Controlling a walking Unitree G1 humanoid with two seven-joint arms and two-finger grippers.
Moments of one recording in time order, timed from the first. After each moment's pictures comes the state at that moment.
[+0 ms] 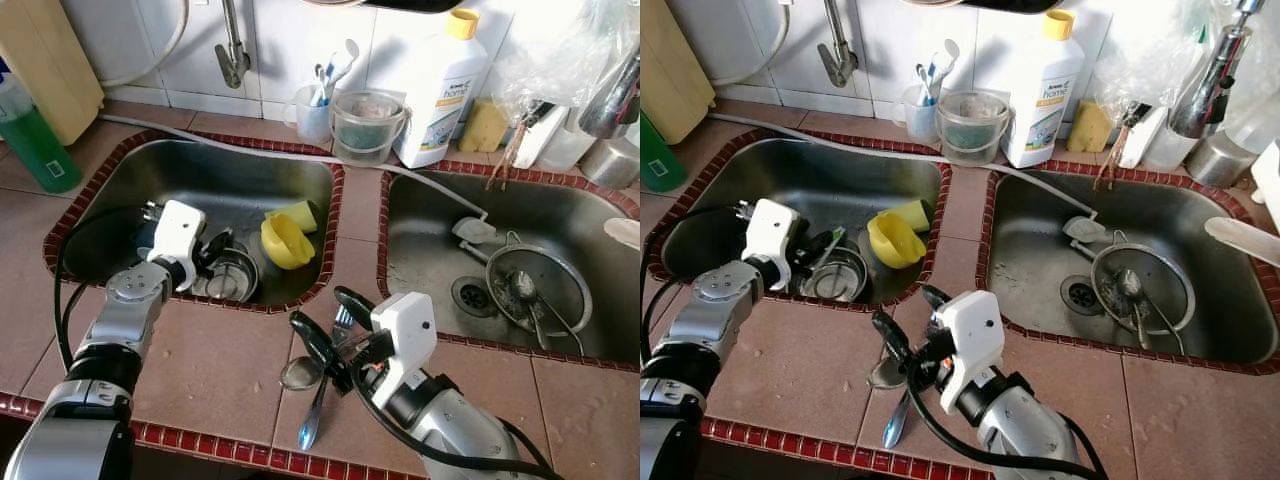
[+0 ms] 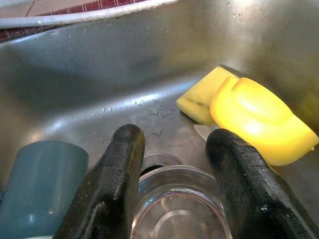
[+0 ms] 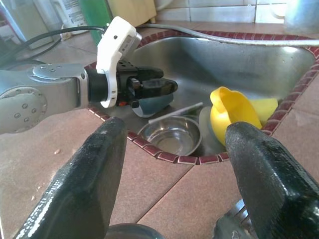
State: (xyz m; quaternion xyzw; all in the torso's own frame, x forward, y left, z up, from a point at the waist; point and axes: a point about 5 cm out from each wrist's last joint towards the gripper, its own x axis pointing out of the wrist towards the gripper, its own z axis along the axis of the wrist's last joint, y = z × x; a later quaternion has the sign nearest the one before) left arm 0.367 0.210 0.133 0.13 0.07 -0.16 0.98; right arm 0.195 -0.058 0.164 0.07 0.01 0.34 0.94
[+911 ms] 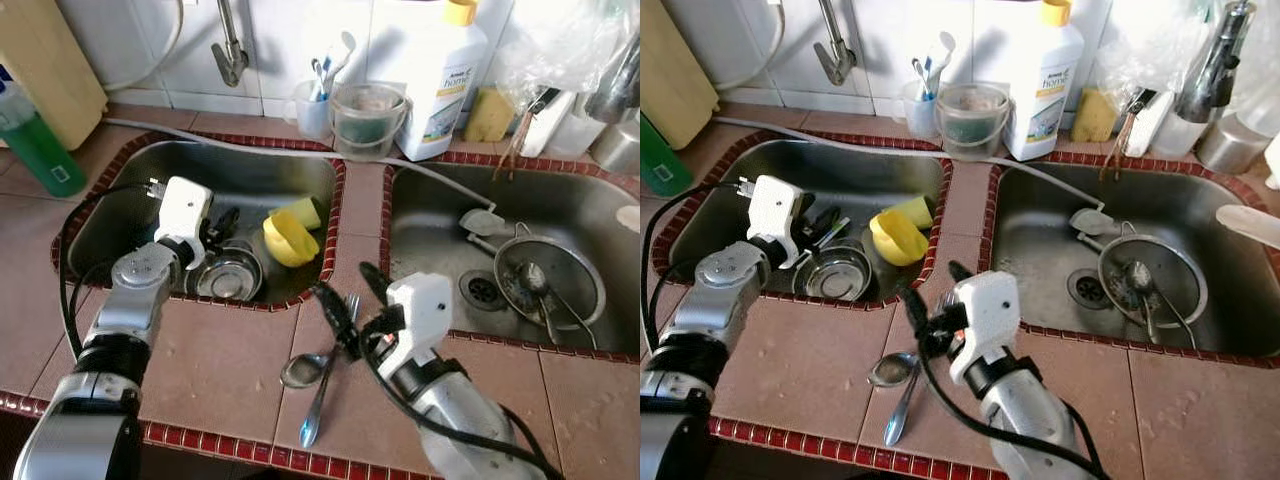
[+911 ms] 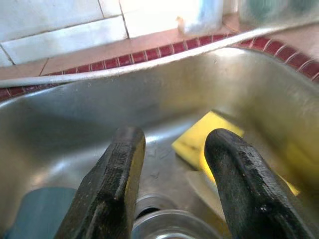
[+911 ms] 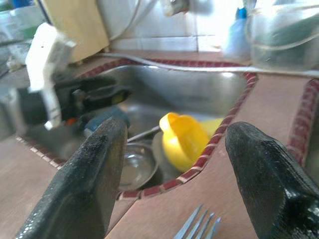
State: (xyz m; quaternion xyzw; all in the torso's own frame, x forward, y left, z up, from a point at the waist) left arm 0.361 0.192 0.154 0.10 -0.01 -0.16 0.98; right arm 0.219 -0.070 0.174 0.06 -0.04 0.25 0.97
